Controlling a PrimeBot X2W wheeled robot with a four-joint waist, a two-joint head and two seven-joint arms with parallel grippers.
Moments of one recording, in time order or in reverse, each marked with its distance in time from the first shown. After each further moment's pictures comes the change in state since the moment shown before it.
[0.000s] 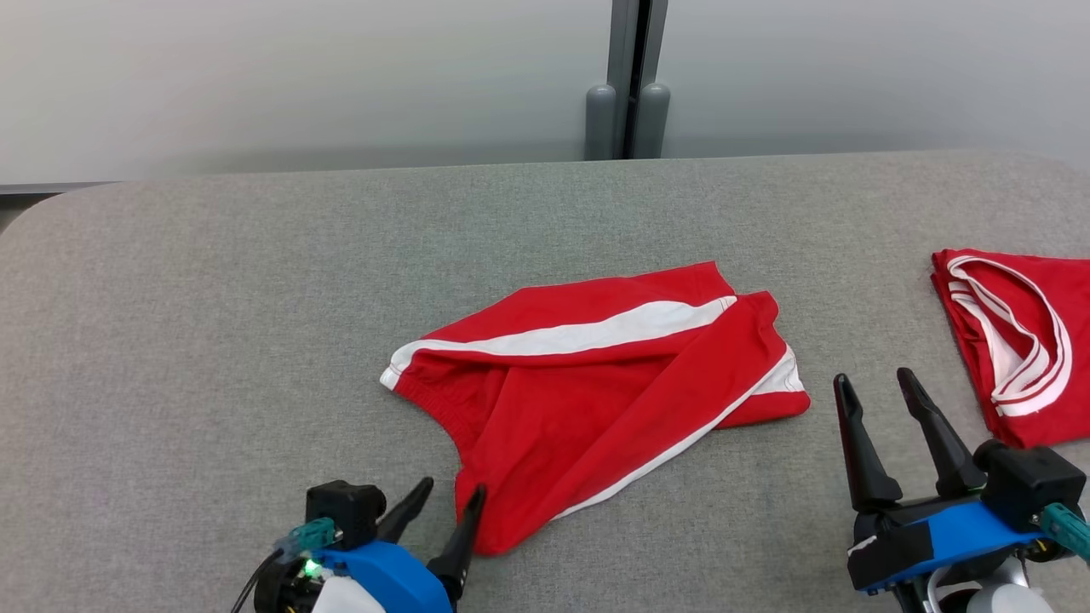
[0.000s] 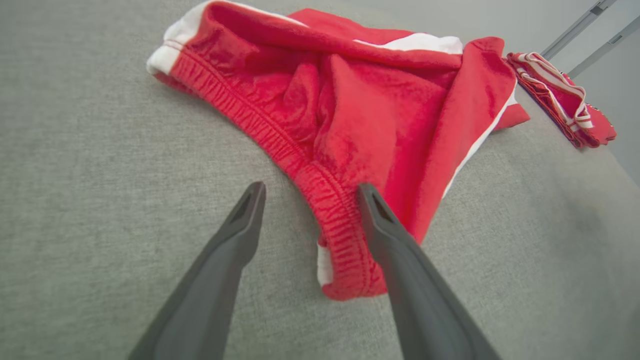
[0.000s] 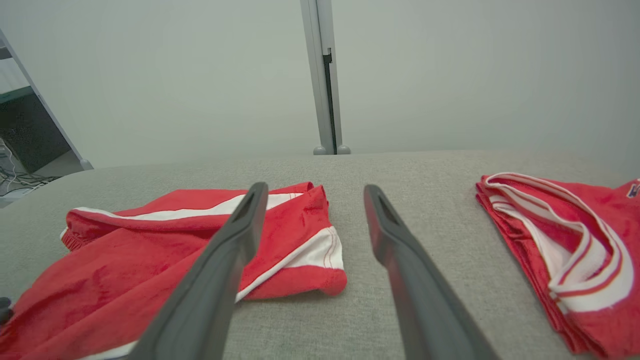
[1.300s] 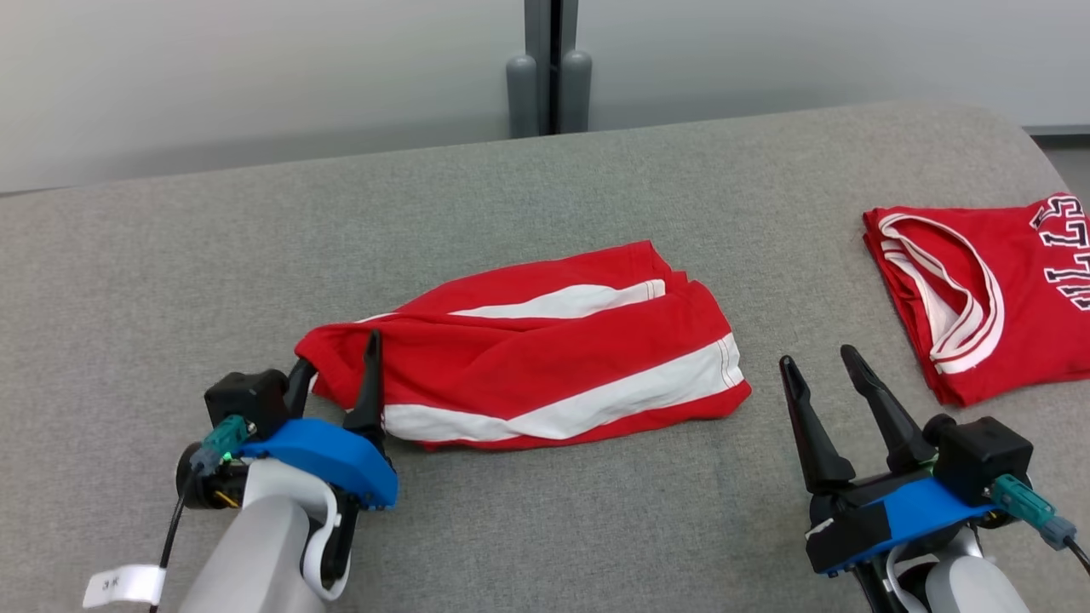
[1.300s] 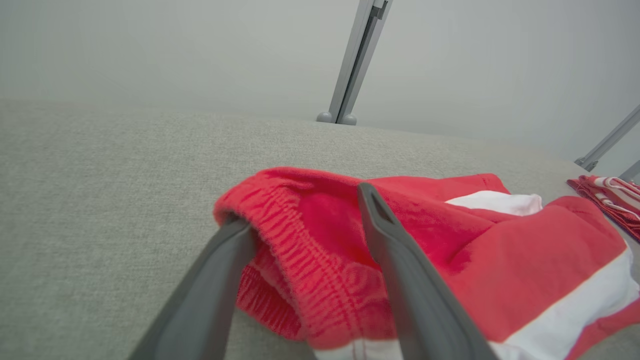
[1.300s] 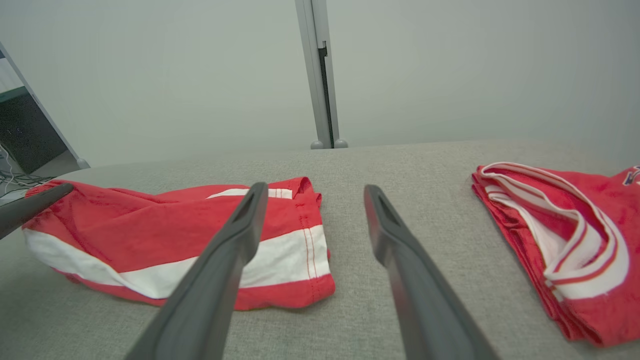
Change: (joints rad) left arm -0.341 -0.030 0.100 0.407 0.009 0.056 -0.330; right arm -0.070 0.003 0.102 0.030 0.026 0.000 0.002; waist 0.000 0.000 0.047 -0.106
